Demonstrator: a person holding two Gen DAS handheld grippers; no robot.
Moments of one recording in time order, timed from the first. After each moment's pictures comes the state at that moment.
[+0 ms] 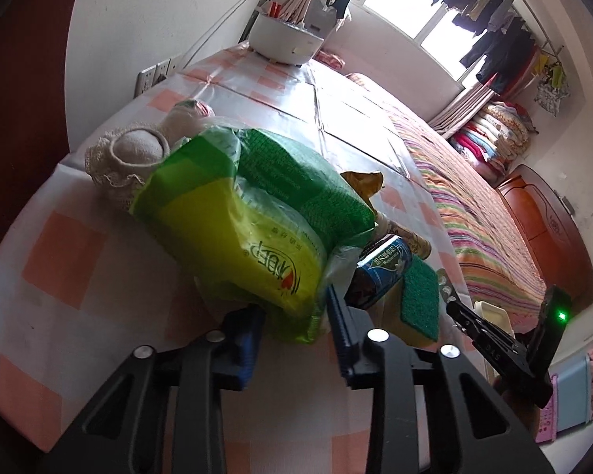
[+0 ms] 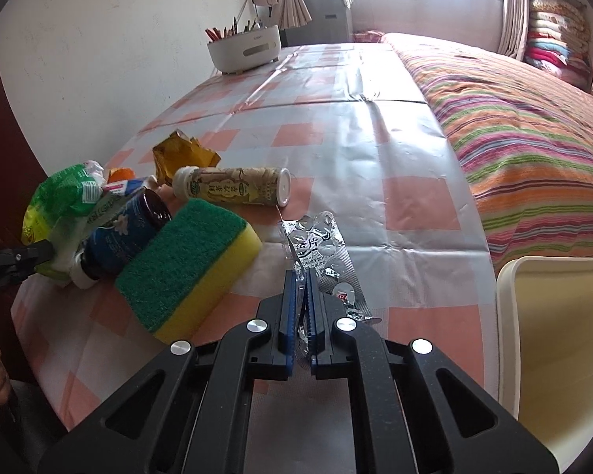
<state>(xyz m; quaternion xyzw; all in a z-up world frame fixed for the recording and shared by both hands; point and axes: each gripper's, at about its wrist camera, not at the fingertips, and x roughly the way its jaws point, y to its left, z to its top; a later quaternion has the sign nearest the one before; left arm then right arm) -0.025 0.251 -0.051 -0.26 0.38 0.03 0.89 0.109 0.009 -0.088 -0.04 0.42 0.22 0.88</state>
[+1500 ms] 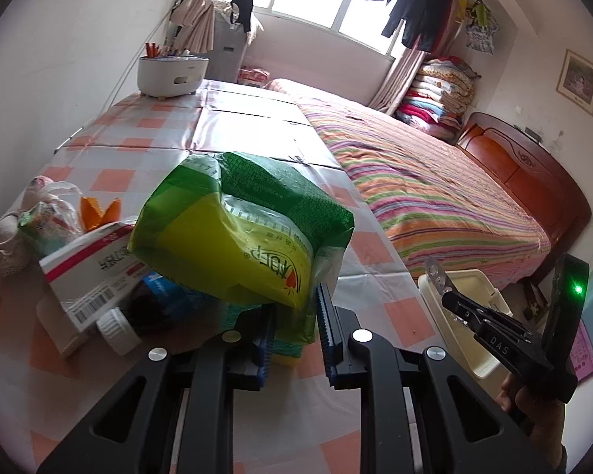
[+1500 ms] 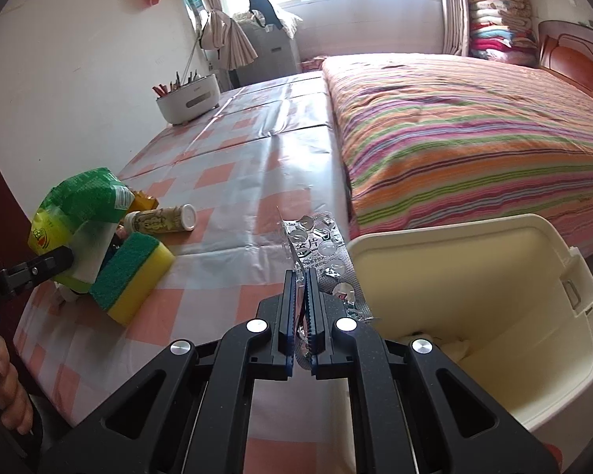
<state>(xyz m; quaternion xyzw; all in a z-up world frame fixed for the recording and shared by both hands) 0.019 0.115 -0.025 -0.14 0.35 -0.05 0.93 0.091 -0.102 -0.065 0.03 0.38 0.15 0.91</state>
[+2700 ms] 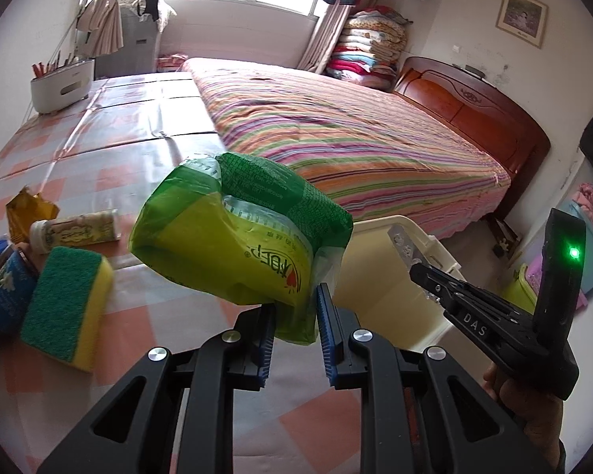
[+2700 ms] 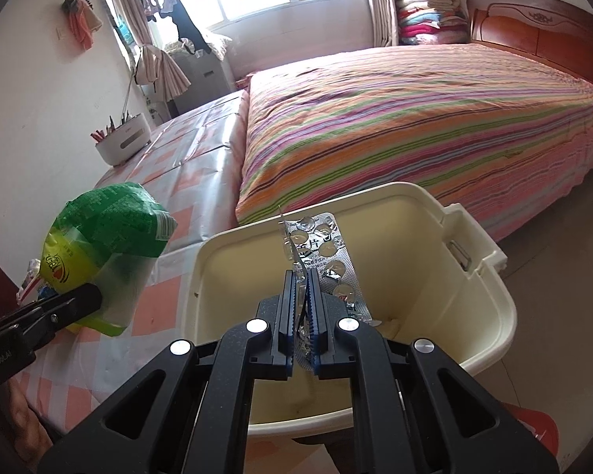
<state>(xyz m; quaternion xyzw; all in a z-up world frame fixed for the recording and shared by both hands) 0.047 -0.031 -0.030 -0.07 0.38 -0.16 0.91 0.072 -0.208 -0.062 0.09 0.37 0.04 0.92</state>
